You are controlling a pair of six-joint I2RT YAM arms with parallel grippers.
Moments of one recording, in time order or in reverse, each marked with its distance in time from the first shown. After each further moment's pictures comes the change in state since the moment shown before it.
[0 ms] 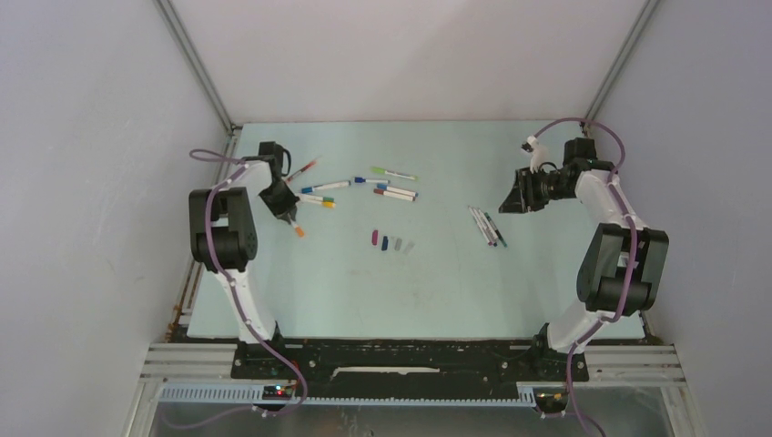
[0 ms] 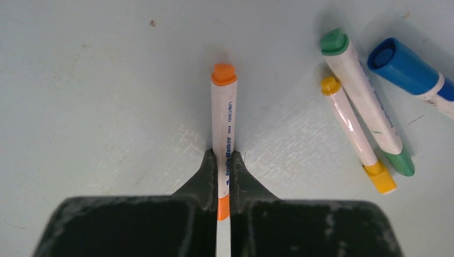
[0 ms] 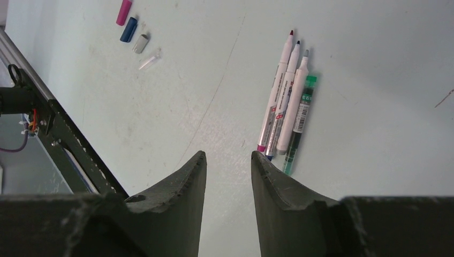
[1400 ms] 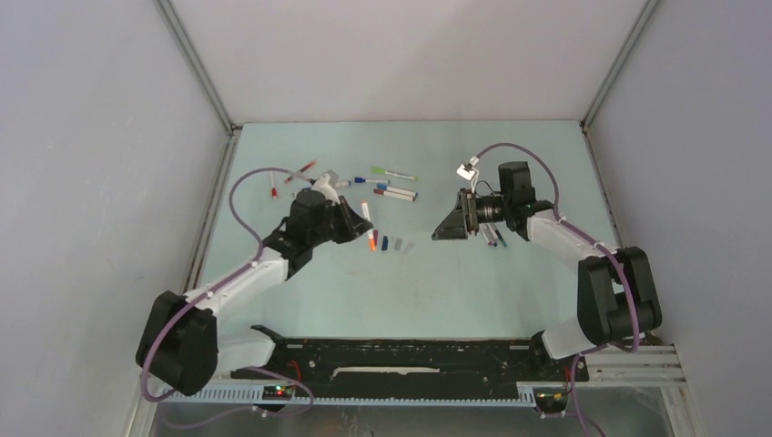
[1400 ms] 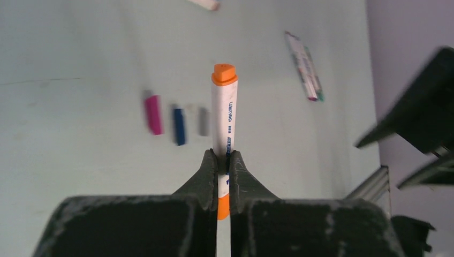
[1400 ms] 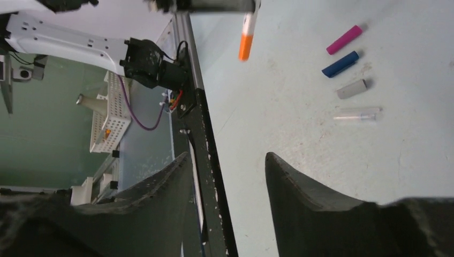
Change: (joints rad) left arm -0.464 -0.800 -0.776 0.779 0.314 -0.061; right arm 0.426 -0.181 -0.364 0.649 -0.353 0.539
